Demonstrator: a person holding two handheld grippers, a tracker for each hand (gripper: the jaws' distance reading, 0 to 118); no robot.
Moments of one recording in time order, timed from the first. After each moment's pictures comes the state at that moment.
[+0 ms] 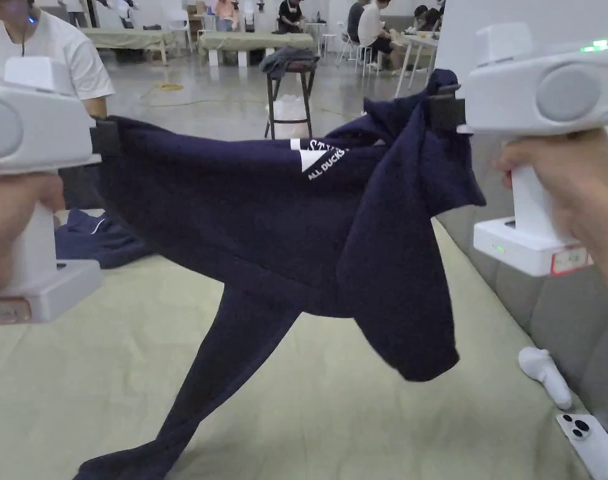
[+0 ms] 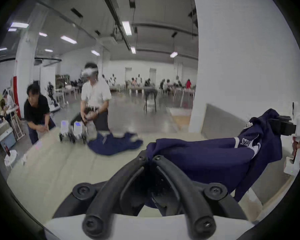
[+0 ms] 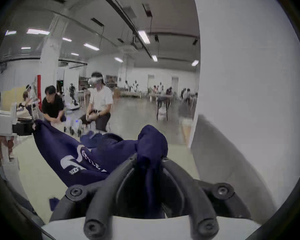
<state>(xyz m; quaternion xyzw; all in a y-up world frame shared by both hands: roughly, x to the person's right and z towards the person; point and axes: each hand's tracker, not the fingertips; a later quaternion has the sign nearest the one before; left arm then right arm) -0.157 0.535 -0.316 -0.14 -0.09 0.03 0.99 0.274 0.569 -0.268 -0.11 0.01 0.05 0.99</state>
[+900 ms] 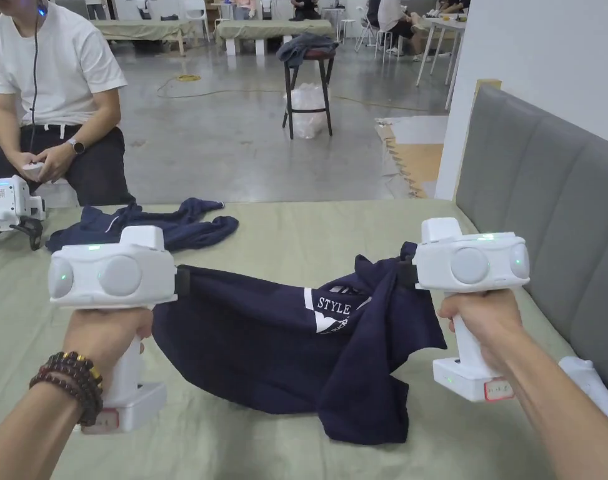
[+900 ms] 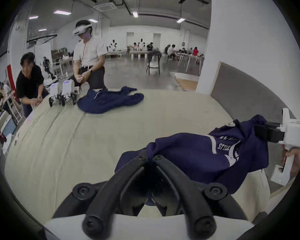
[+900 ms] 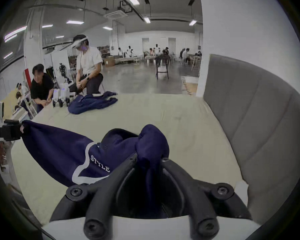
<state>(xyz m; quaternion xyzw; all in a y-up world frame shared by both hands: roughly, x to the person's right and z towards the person) -0.115 0.319 -0.372 -0.33 -0.09 0.01 0.94 0.285 0.299 -0.364 -0.31 0.01 -0.01 0.95</state>
